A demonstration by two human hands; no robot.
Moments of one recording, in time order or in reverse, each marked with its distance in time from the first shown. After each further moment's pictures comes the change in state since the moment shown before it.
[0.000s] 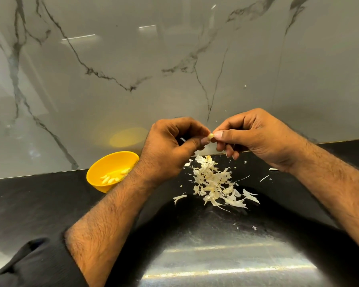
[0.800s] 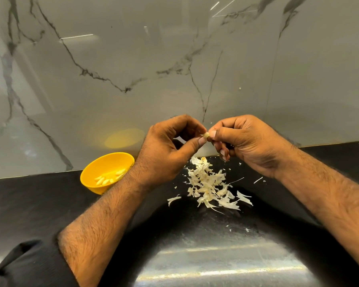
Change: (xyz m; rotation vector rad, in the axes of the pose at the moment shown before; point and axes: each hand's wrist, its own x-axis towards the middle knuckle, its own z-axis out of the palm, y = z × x) left_hand 0.001 0.003 0.006 -0.015 0.009 0.042; right_hand 0.004 0.008 0.008 0.166 0.081 0.073
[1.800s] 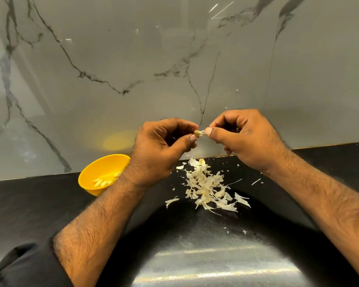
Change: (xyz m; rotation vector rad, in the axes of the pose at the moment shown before) left_hand 0.000 -0.003 -0.004 -0.113 0.096 -0.062; right_hand -0.004 -0.004 0.001 -0.477 0.246 -0.269
